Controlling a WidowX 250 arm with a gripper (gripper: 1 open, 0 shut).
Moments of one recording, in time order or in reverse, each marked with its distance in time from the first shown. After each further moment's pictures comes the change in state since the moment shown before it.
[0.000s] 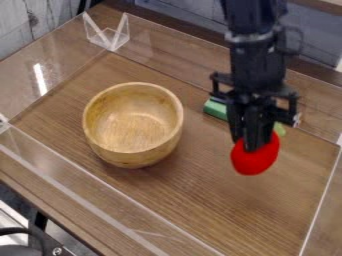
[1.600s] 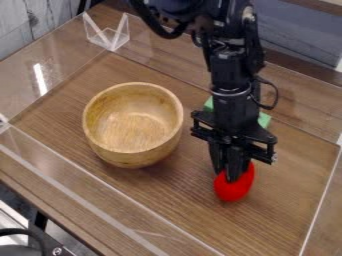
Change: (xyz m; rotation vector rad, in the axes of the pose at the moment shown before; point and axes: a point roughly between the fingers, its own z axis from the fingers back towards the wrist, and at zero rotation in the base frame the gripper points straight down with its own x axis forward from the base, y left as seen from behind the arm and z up) arm -0.005 0.027 -0.043 0.089 -0.055 0.170
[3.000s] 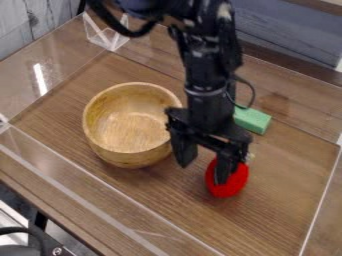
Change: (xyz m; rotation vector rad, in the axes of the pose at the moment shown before) arm -0.022 0.028 0.021 0.074 -0.059 0.110
